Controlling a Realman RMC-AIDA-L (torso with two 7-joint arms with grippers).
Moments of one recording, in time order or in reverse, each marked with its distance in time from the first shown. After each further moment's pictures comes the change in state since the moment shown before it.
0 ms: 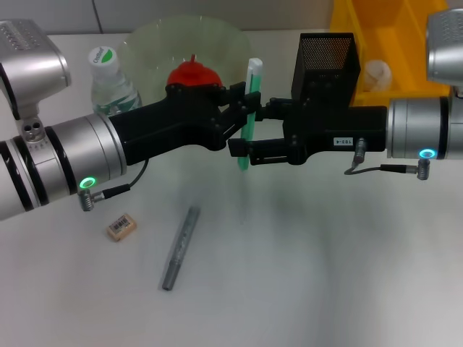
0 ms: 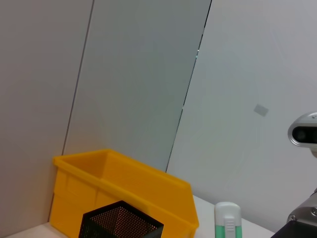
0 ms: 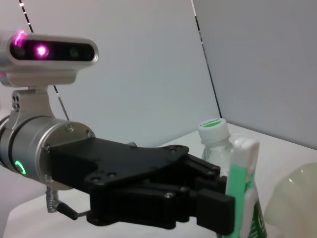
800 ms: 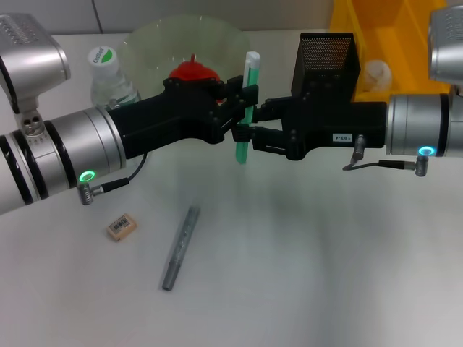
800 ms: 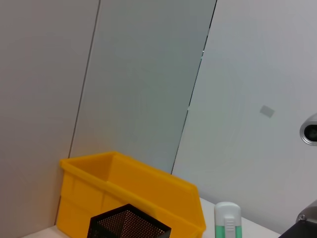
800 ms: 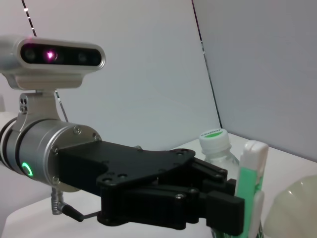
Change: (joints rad) left arm -0.012 0.000 -0.009 -0.005 0.000 -0.011 0.004; right arm -0.002 -0.001 -0.012 0.000 0.034 0.003 -0.031
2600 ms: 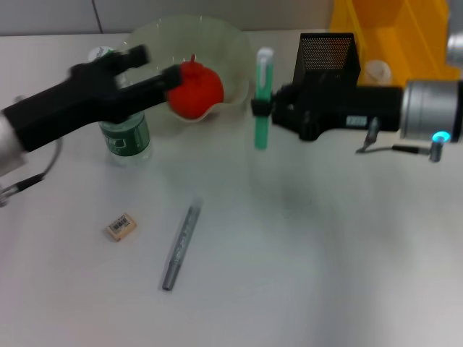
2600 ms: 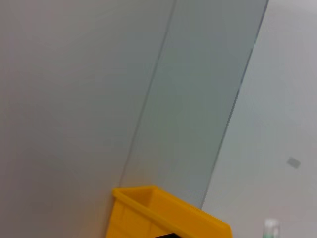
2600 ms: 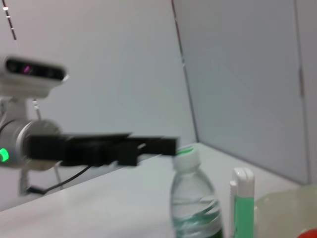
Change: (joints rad) left arm 0.004 0.008 -0.285 -0.119 -0.043 0.247 0.024; right arm -0.043 -0.007 0.018 -0.113 0.001 0.027 0.031
